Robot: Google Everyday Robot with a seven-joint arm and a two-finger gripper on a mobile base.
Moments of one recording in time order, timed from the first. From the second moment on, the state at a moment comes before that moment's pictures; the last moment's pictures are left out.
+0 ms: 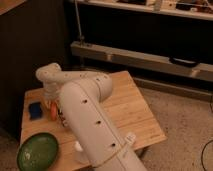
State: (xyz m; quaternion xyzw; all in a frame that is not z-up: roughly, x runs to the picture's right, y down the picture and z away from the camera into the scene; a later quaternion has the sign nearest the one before) arm -0.340 0.096 0.919 -0.38 0.16 0.55 0.72
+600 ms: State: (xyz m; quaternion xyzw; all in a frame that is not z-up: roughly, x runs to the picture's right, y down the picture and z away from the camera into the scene) arm -0.344 0.044 0.877 -0.37 0.15 0.56 0.72
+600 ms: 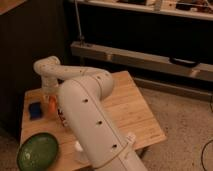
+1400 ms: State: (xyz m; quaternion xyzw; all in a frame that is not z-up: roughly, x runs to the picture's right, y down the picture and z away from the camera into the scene) arm -0.420 0.033 0.842 -0.40 0.11 0.52 0.74
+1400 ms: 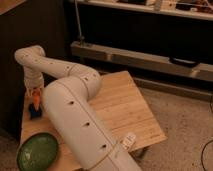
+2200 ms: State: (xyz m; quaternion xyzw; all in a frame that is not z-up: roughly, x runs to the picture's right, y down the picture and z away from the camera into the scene) arm -0.440 0.075 0.866 -0.41 0.11 0.50 0.75
